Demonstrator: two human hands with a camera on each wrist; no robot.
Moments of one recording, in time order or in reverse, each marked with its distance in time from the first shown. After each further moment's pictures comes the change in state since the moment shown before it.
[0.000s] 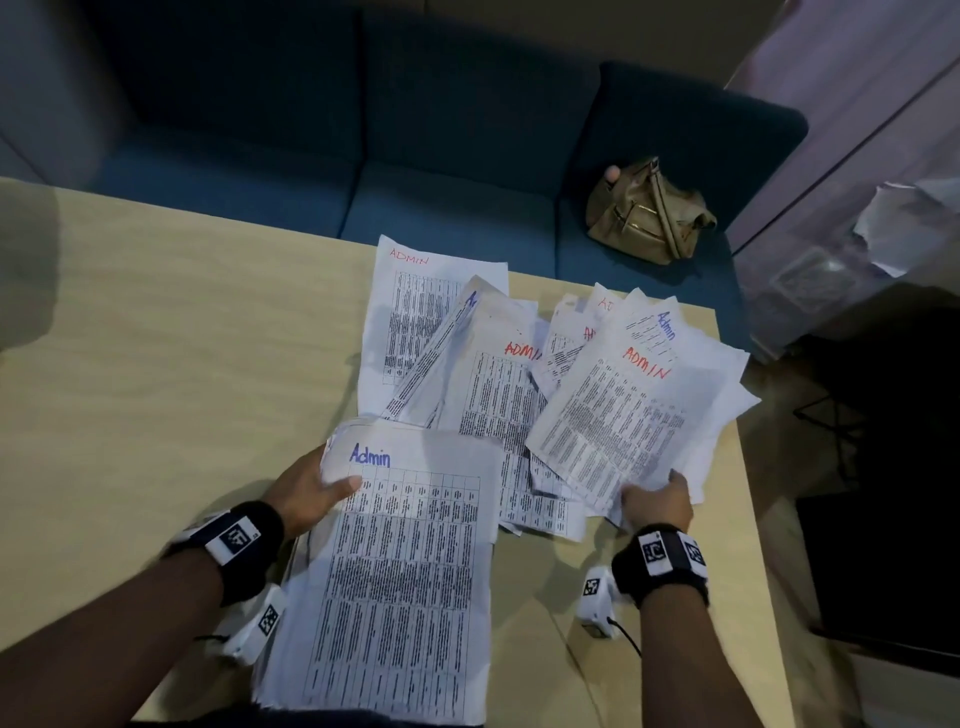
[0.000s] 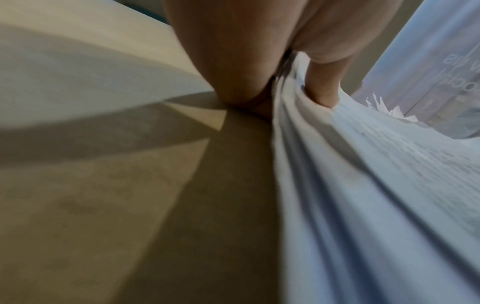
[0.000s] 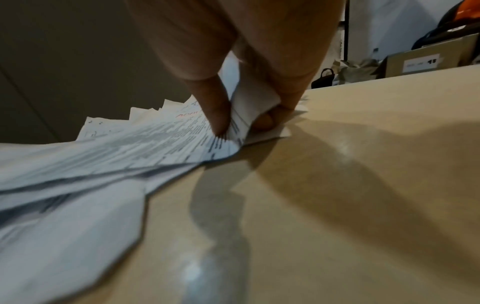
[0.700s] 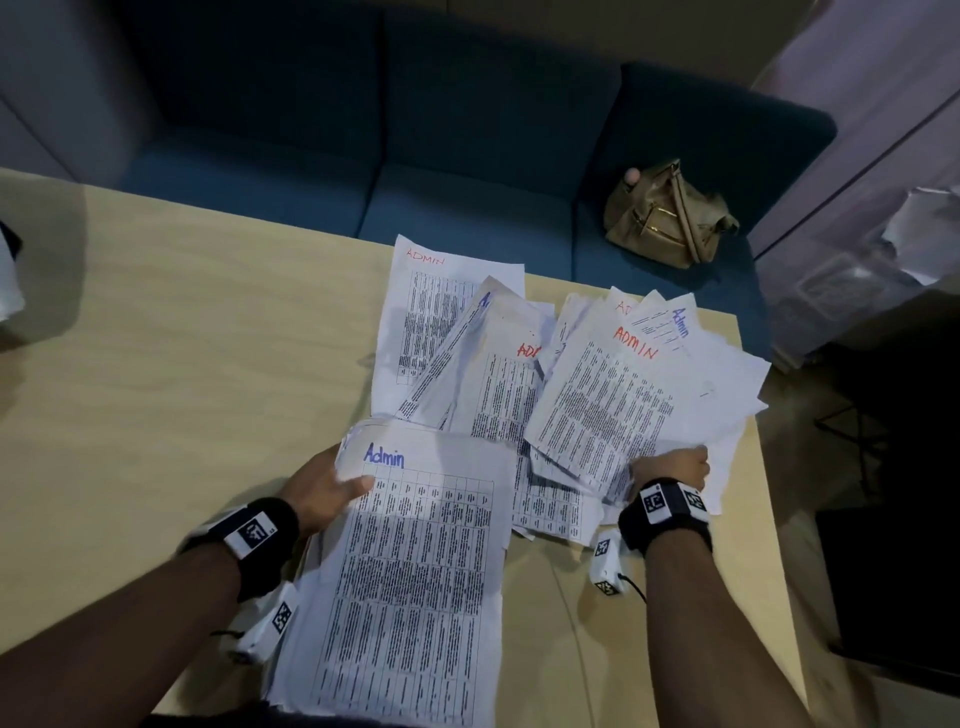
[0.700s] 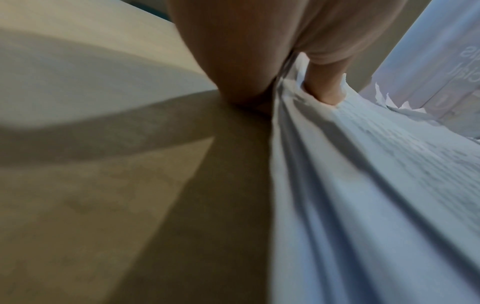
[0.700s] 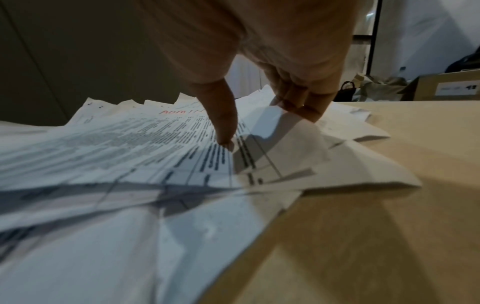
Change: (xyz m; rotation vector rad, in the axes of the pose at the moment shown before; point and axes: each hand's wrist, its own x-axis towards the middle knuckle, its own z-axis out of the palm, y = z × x) left_hand 0.003 -0.004 -0.001 0.043 -0.006 -0.027; right_hand 0.022 -0.048 0.015 -0.127 0.070 -0.009
